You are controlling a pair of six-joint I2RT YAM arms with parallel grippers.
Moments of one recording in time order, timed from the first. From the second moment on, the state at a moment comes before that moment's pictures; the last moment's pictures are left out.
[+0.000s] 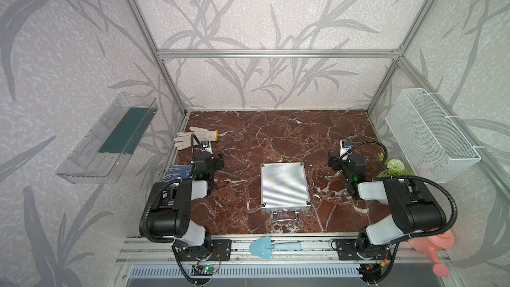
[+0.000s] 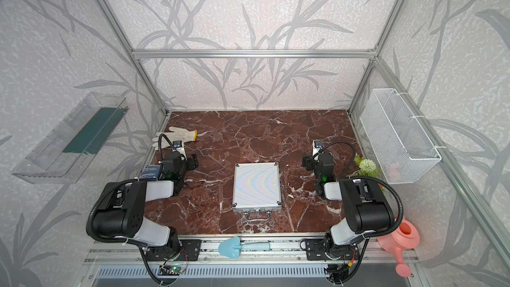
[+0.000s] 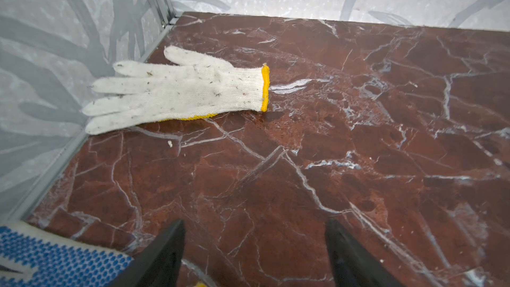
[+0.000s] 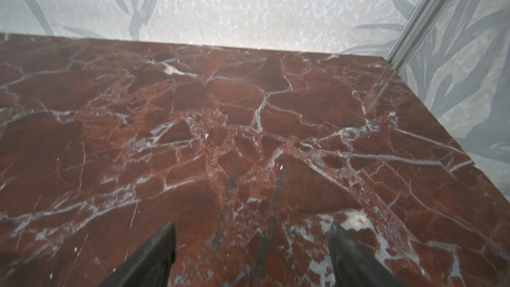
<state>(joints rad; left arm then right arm) 0.03 1.49 0.46 0.55 -0.14 -0.05 0.09 1.53 0.39 0.77 0.06 -0.02</state>
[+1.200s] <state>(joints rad) -0.38 0.90 0.65 -0.47 0.25 -0.69 0.57 0.98 0.70 -0.60 -0.06 0.54</state>
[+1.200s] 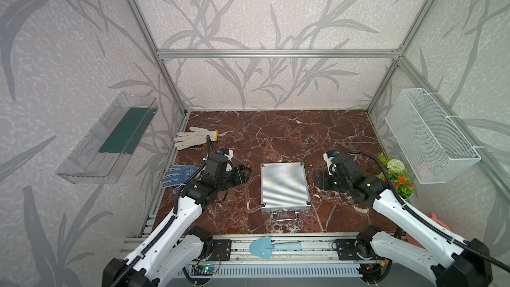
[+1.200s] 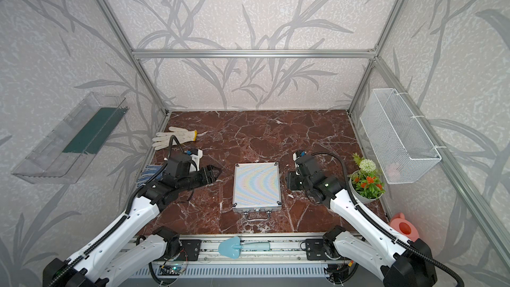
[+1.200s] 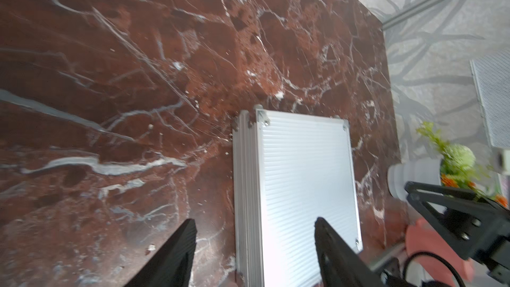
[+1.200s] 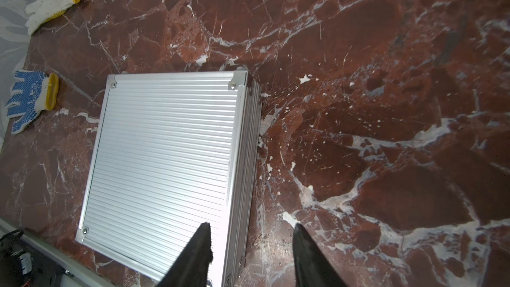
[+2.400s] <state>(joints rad) -0.60 1.27 0.63 -0.26 0.32 -0.70 0.67 1.16 0.58 -0.36 -0.17 0.71</state>
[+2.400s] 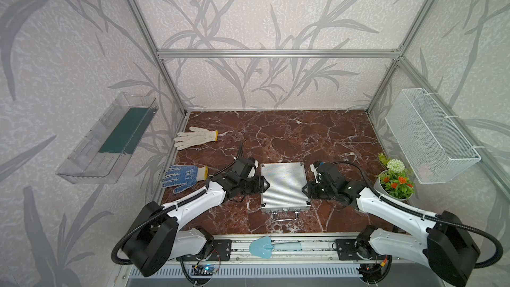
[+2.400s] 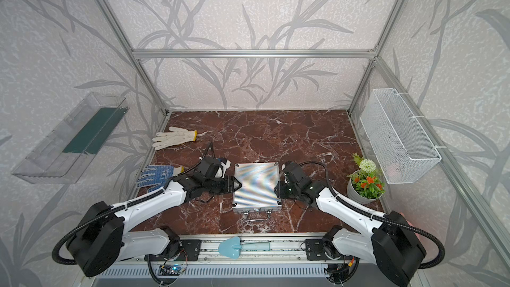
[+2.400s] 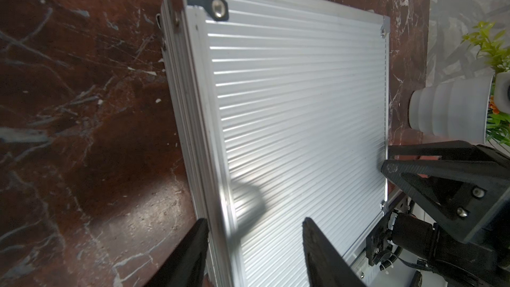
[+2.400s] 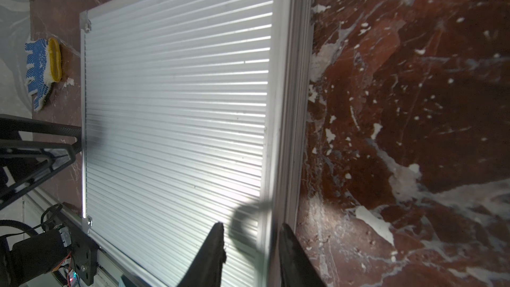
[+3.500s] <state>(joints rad) -0.38 1.62 0.84 -0.02 0.21 -0.57 0.61 1.62 0.93 -0.19 -0.03 0.62</state>
